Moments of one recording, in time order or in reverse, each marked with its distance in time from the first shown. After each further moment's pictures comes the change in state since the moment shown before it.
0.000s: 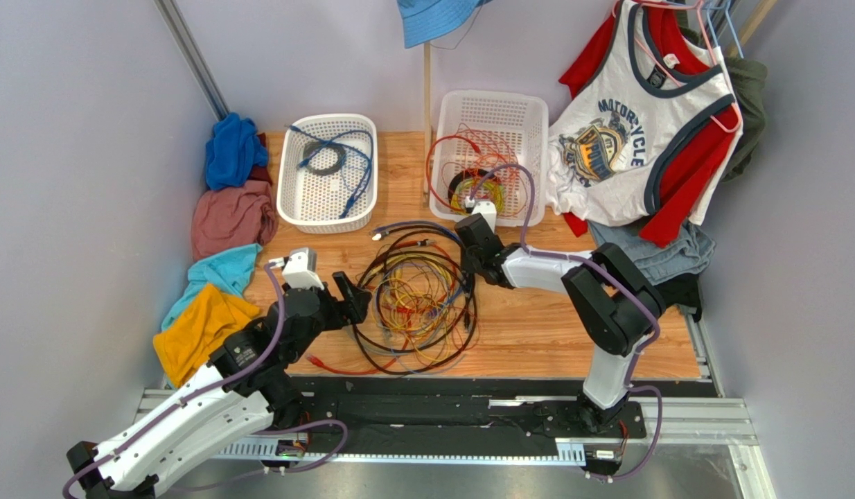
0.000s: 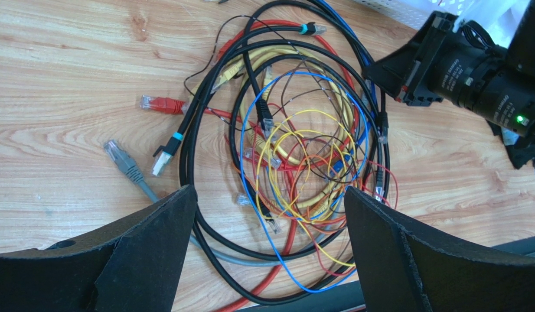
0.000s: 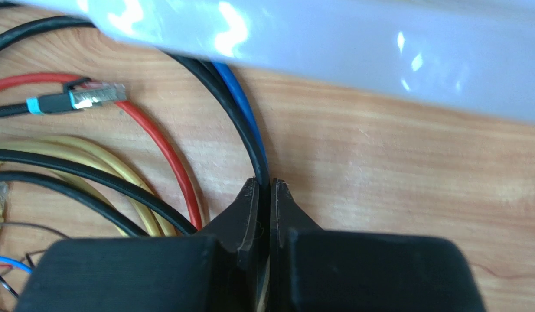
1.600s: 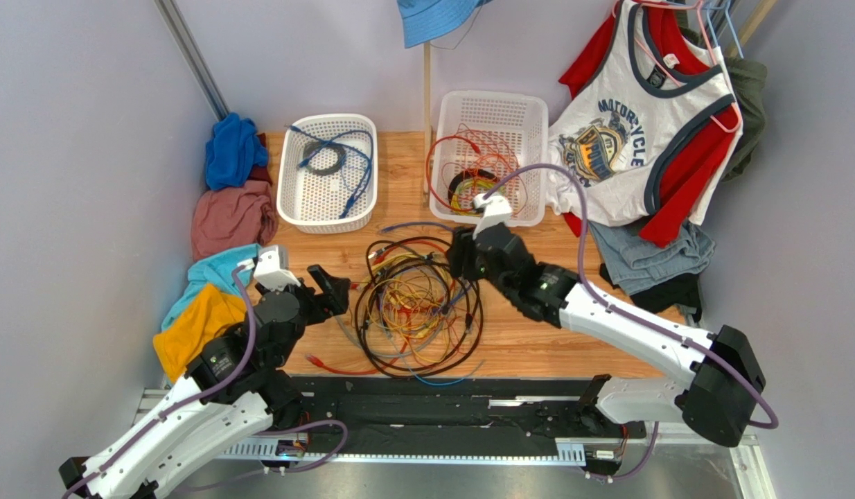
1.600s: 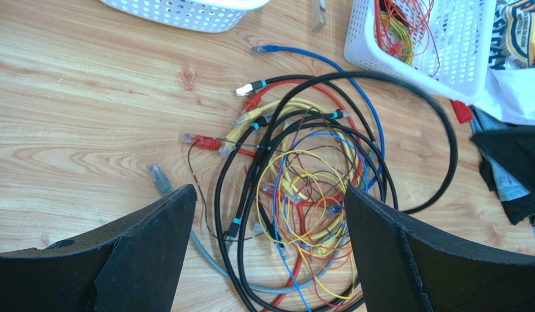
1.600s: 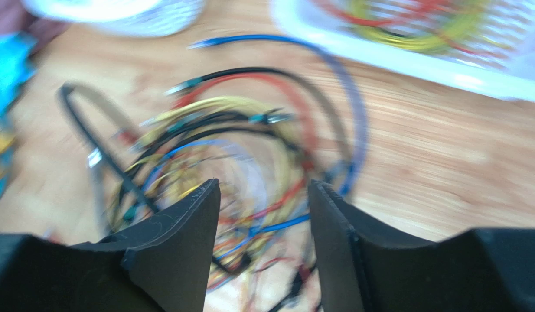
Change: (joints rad) left arm 0.000 -0.088 0.089 -0.095 -0.163 0.010; right arm 0.243 -0.592 -0.074 -0.188 0.028 -0.011
